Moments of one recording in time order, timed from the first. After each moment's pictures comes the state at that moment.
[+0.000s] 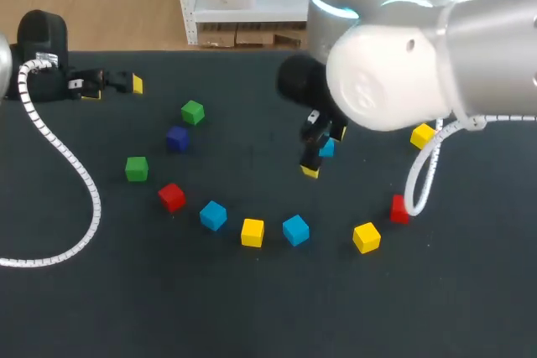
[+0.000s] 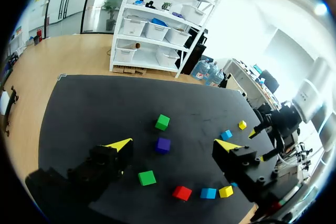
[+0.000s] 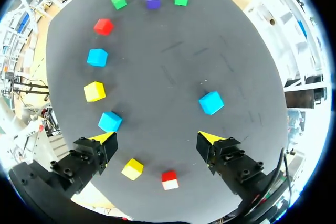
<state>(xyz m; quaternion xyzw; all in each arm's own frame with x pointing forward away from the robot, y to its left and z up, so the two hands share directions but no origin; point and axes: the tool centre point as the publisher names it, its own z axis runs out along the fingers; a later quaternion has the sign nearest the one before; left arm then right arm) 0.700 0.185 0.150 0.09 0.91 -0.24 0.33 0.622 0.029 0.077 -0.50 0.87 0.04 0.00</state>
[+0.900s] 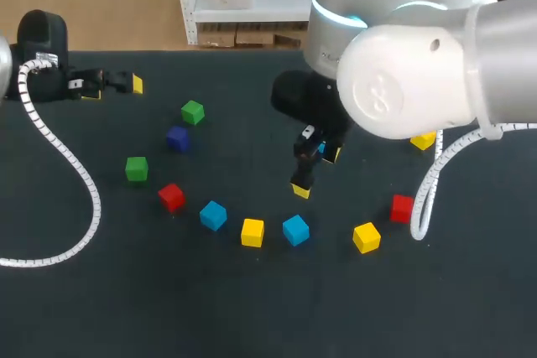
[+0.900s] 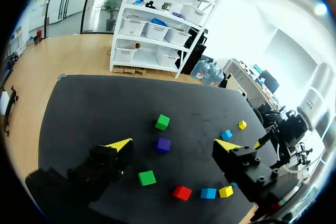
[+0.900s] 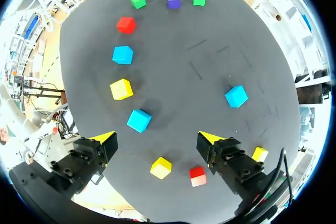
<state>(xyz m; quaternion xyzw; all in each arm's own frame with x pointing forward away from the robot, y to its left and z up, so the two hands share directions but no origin) 0.700 0.185 0.150 0.09 0.91 -0.24 0.33 0.578 0.045 0.083 -0.49 0.87 0.08 -0.01</state>
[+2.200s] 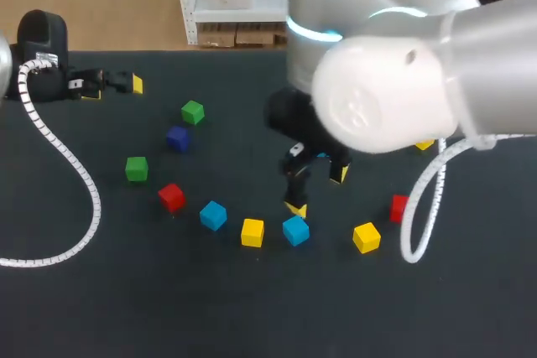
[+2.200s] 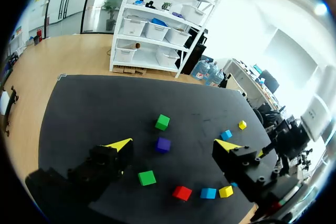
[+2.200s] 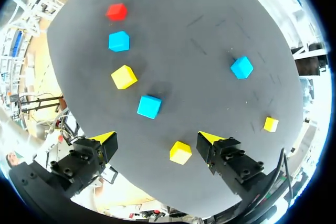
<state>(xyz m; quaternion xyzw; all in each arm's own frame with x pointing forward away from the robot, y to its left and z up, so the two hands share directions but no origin) 0.700 0.185 0.150 0.09 0.91 -0.24 0.33 0.542 0.047 0.079 -0.41 0.91 0.03 -0.06</state>
